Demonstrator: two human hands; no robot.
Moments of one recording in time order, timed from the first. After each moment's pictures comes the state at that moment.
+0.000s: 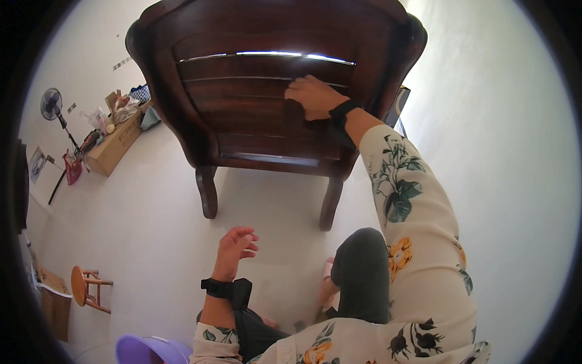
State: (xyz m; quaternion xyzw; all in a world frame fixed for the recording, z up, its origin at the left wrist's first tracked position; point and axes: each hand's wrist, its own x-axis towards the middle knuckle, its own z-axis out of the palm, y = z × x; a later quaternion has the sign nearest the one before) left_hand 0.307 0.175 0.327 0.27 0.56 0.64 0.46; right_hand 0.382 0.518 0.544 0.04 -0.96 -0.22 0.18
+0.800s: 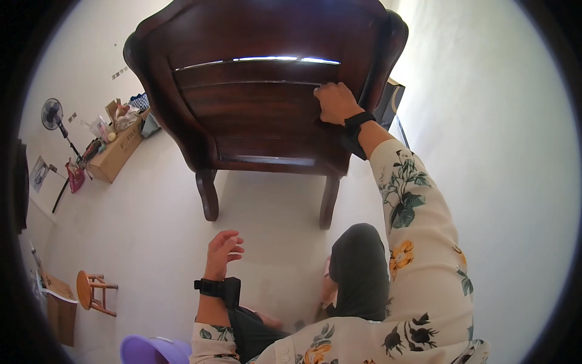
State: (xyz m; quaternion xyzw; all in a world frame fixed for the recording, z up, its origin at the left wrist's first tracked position) left_hand 0.281 0.174 0.311 0.22 0.59 0.64 0.43; right_hand 0.423 0.547 0.526 -0.21 -0.92 -0.25 0.19
